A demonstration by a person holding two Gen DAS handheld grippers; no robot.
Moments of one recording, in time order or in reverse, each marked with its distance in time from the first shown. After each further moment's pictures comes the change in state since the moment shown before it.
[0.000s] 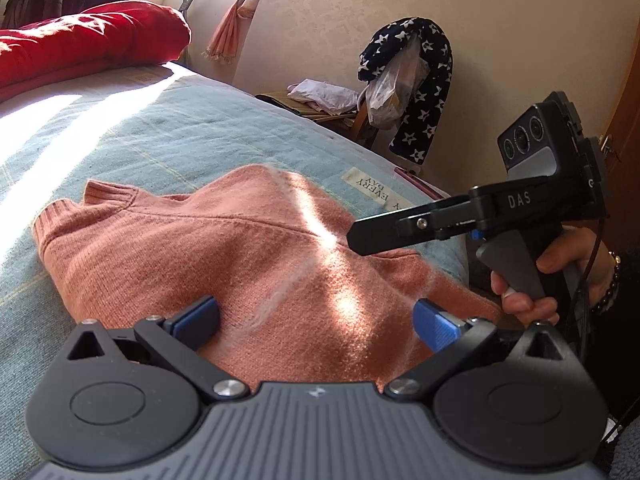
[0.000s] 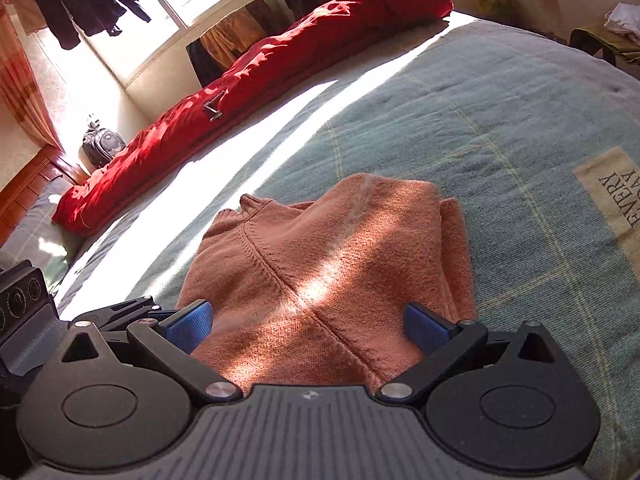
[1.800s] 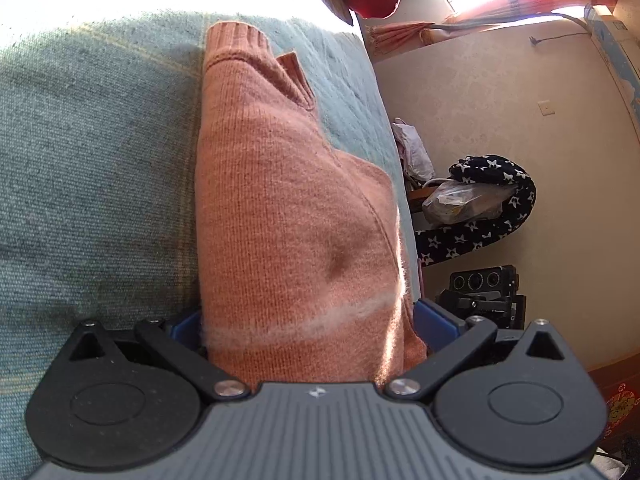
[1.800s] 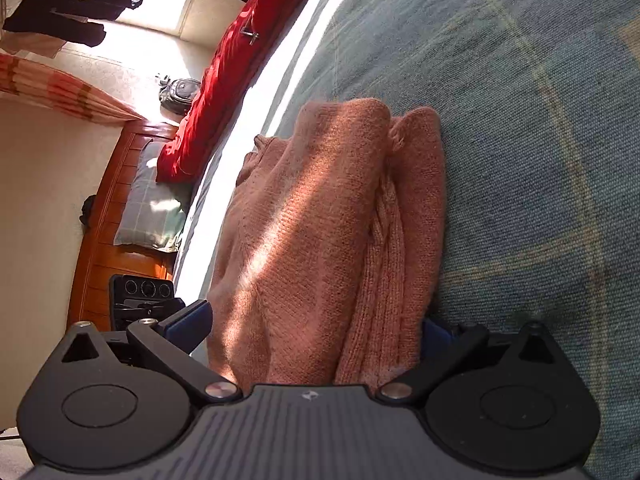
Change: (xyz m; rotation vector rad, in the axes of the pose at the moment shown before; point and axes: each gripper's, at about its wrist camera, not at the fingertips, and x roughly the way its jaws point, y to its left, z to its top) left arm 0.007 0.097 -0.042 -0.864 0.012 -0.132; right arm 0.055 -0.116 0.043 0.260 0.419 0.455
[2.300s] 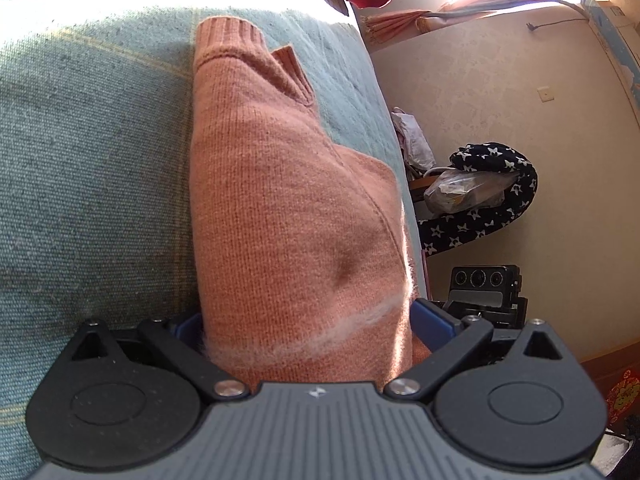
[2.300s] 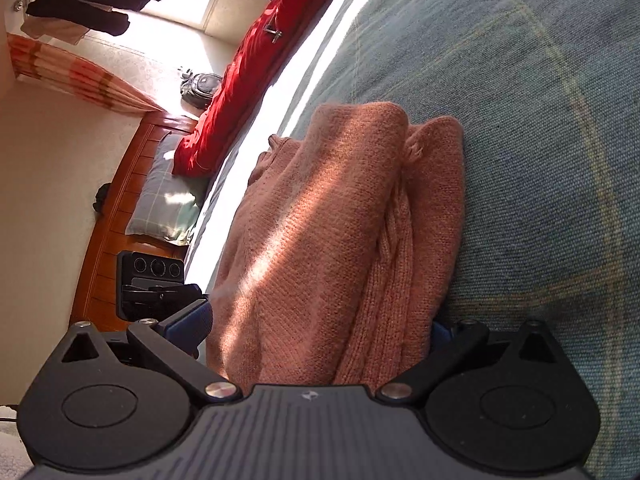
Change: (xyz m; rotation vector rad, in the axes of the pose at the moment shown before) left arm -0.005 -0.003 -0.003 0.034 0.015 0.000; right arm 0.001 -0.002 0.000 -0.086 0.001 0.052
